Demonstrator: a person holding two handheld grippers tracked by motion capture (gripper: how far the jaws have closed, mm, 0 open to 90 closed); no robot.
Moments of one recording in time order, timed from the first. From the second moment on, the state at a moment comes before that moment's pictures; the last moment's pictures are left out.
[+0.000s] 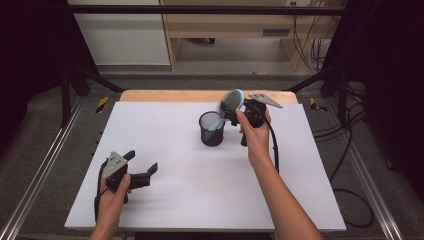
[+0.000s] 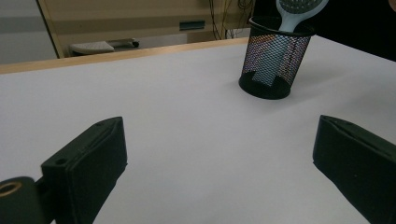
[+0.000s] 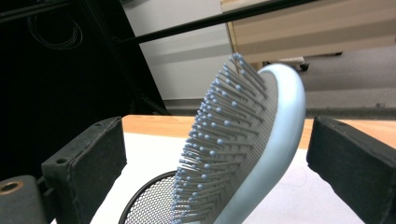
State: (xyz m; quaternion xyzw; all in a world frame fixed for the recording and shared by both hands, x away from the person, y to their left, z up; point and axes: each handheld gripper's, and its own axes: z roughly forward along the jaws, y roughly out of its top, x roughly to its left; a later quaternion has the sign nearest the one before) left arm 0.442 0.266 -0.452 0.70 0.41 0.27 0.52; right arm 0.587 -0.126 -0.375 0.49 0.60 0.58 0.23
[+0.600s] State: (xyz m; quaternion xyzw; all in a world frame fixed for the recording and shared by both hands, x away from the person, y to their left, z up) left arm 0.442 0.266 -0.452 0.70 0.41 0.27 0.52; right arm 0.571 -0.134 -0.360 0.46 0.62 0.56 0.30
